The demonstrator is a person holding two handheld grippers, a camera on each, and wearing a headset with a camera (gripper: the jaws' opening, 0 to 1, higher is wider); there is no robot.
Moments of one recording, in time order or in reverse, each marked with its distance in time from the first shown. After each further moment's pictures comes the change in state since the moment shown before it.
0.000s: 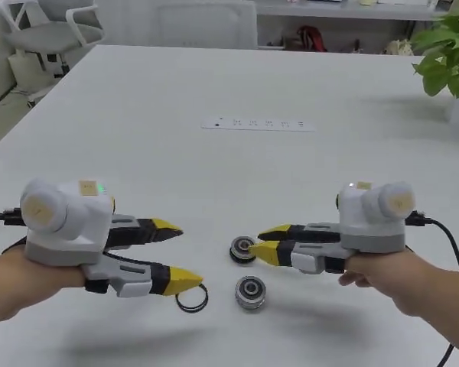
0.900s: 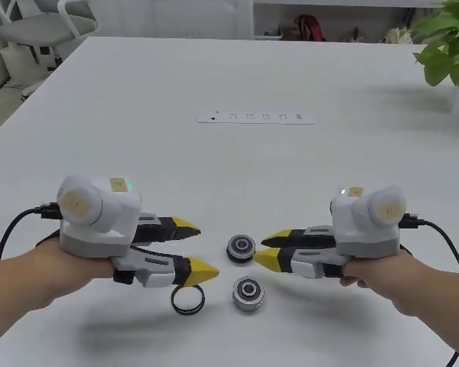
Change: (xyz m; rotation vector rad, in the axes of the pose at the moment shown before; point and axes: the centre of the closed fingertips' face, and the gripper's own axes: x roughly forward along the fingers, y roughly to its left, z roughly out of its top) left arm 0.038 0.015 -0.006 -0.020 0.028 -0.023; right arm 0.011 -0.019 -0.023 -0.053 0.073 -0.021
